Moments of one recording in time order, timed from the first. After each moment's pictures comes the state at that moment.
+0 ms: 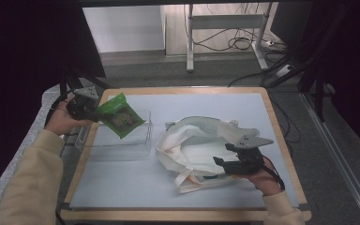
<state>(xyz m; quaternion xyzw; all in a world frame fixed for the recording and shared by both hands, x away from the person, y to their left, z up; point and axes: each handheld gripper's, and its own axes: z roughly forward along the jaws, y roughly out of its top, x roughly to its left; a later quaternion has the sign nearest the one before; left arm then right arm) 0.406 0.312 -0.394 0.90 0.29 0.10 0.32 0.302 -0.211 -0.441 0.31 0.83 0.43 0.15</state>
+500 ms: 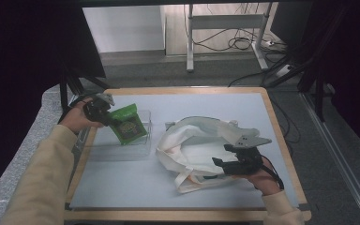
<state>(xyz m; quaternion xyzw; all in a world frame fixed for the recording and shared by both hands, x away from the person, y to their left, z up) 0.440 0.283 -0.427 0.93 0.25 0.06 0.25 0.304 -0.208 -0.443 0.30 0.84 0.43 0.14</state>
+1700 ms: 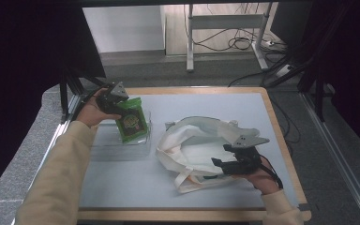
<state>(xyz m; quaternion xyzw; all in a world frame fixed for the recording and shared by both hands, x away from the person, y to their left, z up) 0.450 0.246 -0.408 0.90 0.24 0.23 0.28 0.307 -0.207 -0.446 0.30 0.84 0.42 0.14</state>
